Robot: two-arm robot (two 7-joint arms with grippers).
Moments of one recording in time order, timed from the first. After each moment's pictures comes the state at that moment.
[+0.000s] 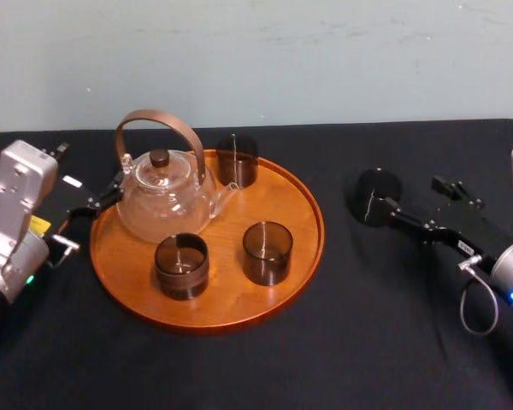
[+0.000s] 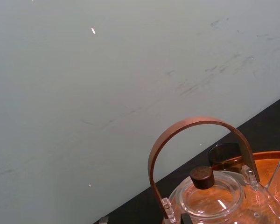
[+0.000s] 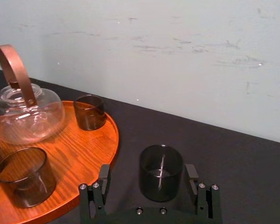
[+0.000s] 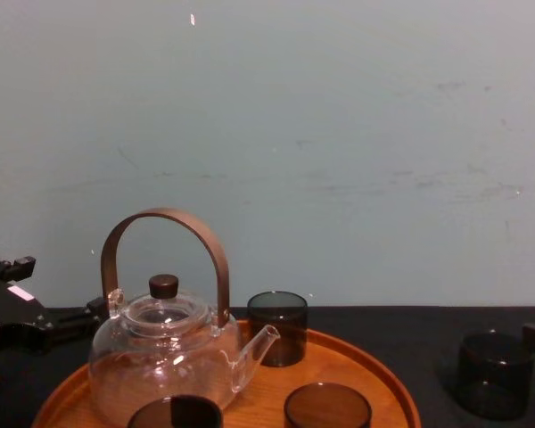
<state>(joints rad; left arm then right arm) -0.20 0.60 0.45 -1.41 -0.25 -0.12 0.03 -0.02 0.48 -0.16 -1.64 0.39 0.12 0.30</state>
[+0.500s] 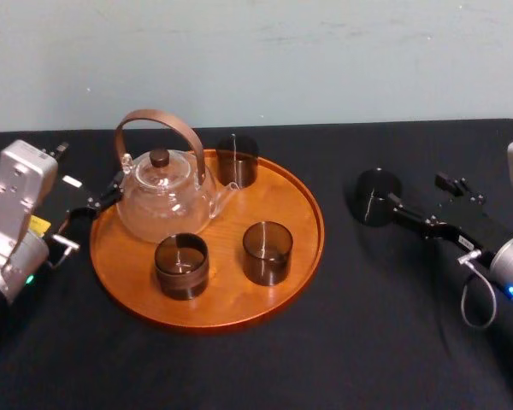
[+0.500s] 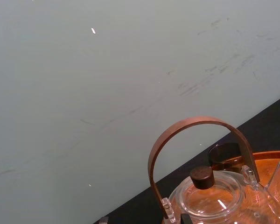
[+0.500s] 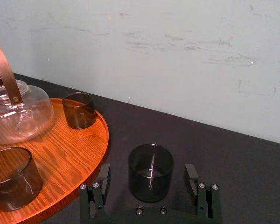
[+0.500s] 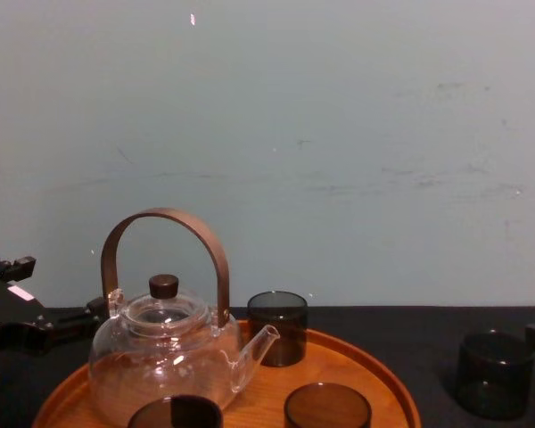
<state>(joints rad) -0.20 0.60 0.45 -1.41 -0.25 -0.12 0.03 0.01 0.46 -0.15 -1.60 0.35 0.13 0.29</state>
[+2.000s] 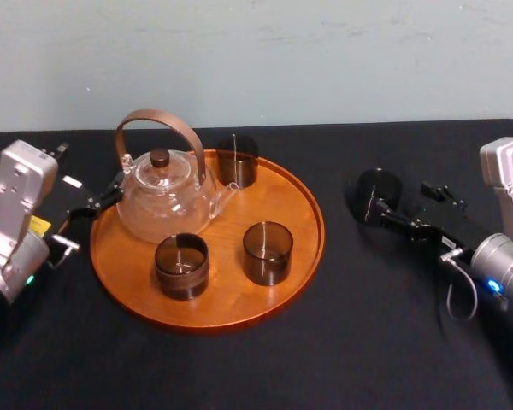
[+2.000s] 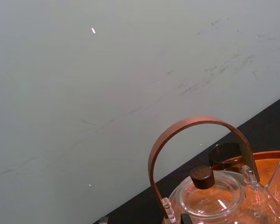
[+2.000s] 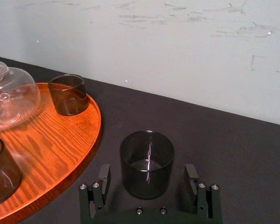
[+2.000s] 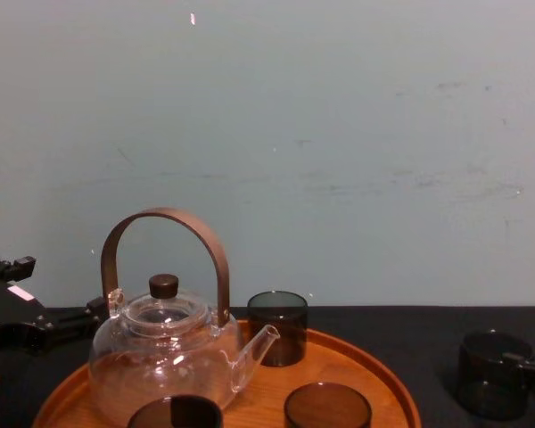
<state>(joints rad) -0.20 0.60 0.45 -1.41 -0.25 -0.12 0.03 0.12 0.42 -0.20 -1.41 0.33 0.11 0.34</state>
